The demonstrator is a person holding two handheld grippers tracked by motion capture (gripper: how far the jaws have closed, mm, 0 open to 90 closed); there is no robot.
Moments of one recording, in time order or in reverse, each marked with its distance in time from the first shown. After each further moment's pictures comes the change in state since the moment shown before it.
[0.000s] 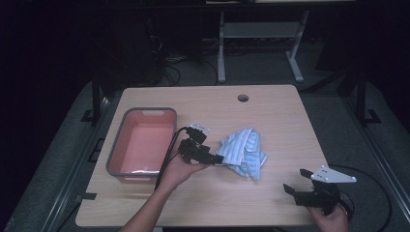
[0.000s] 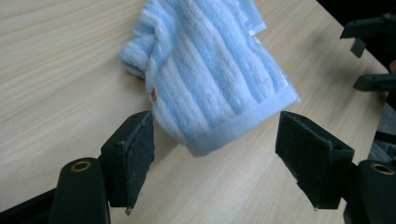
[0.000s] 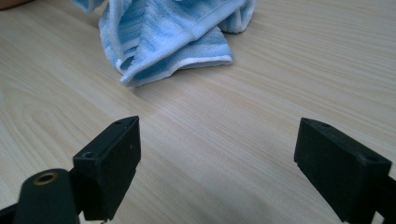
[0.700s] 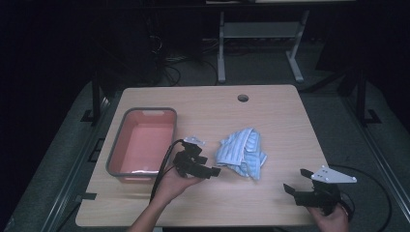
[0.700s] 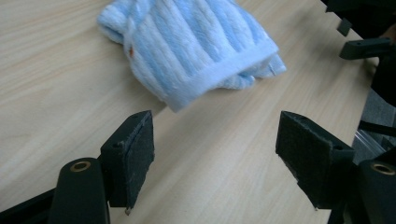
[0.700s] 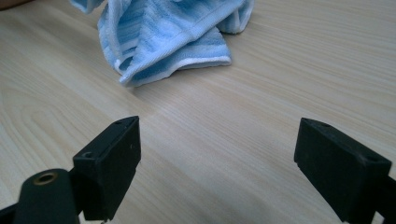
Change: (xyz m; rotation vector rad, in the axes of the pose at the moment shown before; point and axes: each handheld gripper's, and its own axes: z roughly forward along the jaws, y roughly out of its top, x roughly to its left) left arm -0.011 -0.036 -0.005 -0.030 -0.035 0.019; right arm 0.000 0.000 -0.001 -0.004 -0.007 -0.005
